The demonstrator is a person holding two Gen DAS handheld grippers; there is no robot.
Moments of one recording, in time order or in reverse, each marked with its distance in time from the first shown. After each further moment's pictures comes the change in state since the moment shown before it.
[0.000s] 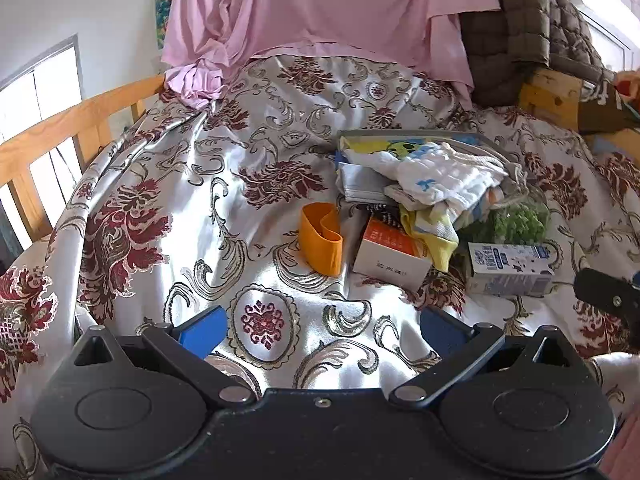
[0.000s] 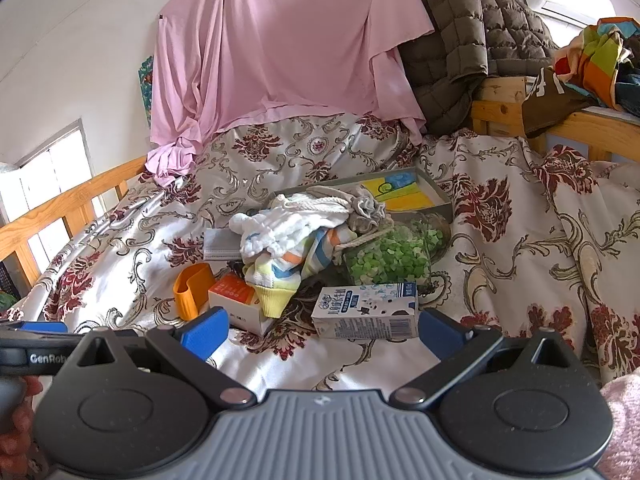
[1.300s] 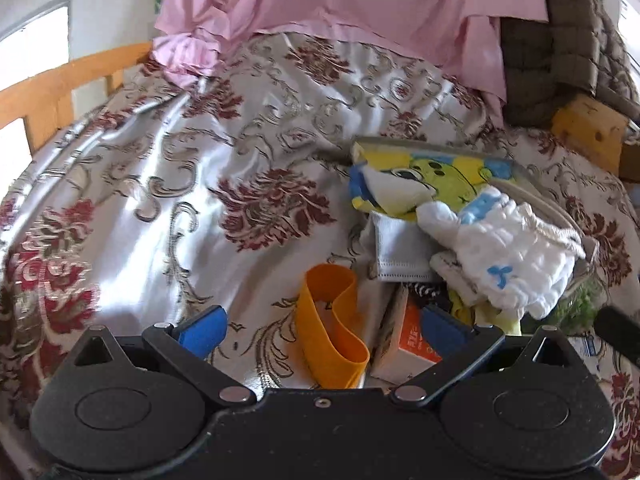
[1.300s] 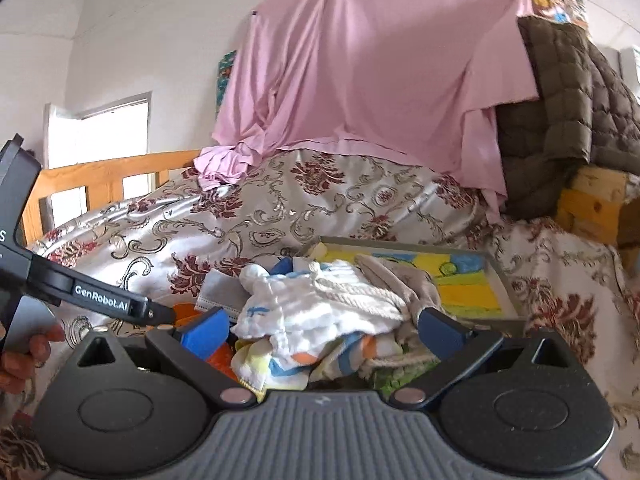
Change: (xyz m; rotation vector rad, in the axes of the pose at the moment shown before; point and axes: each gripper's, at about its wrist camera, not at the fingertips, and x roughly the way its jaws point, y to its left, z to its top) left arm 0.128 0.029 0.072 -0.095 0.051 -0.070; right arm 0.112 0.012 0.047 -0.305 -0.116 0.148
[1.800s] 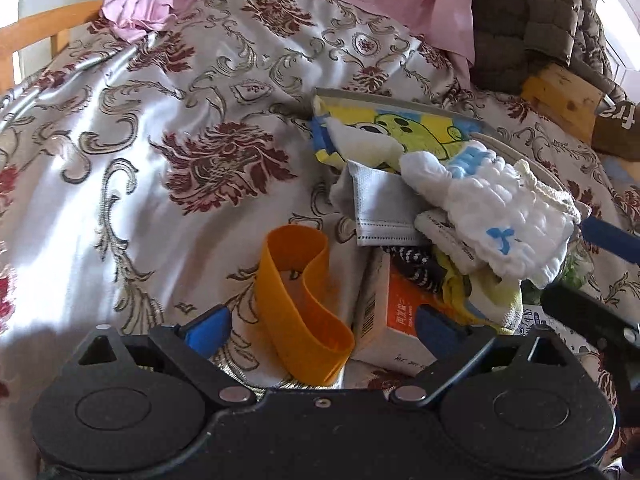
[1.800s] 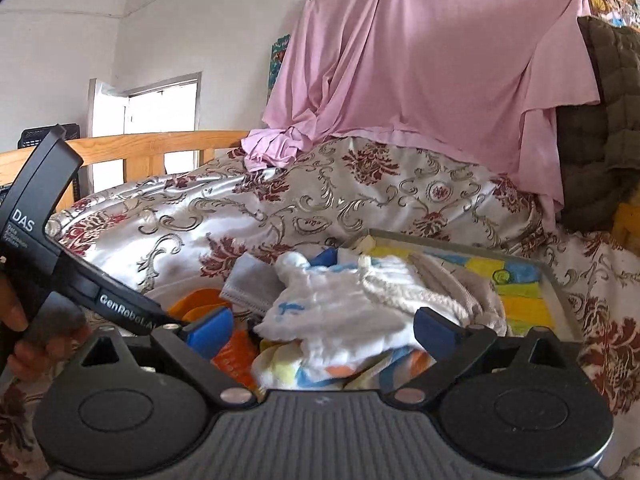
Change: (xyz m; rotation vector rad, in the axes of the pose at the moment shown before) left arm 0.045 0.005 -0.006 0.012 0.117 -0.148; right arm 0.040 0.007 -0.002 -0.085 0.017 0.135
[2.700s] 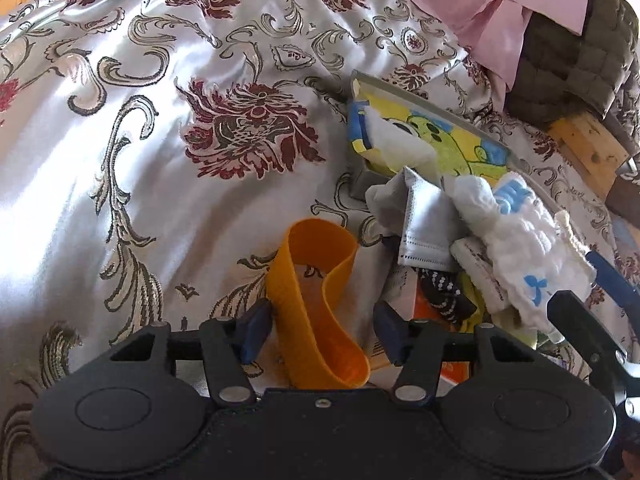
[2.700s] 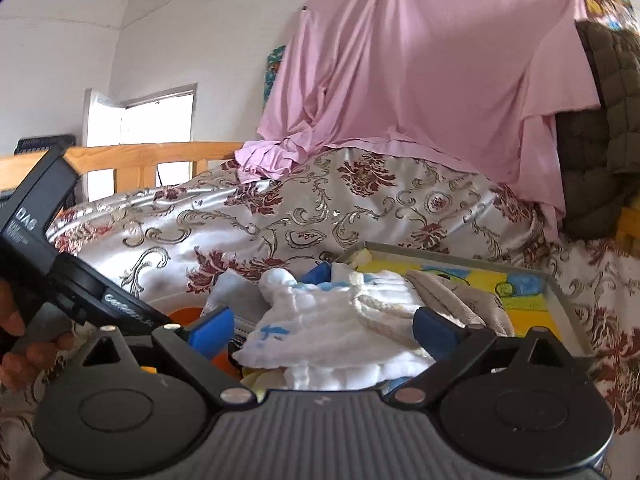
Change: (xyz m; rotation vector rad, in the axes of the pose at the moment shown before) left arm 0.023 0.029 0.006 -0.225 0.065 -0.050; right arm 0.021 -0.005 0.000 -0.009 -0.042 -0.002
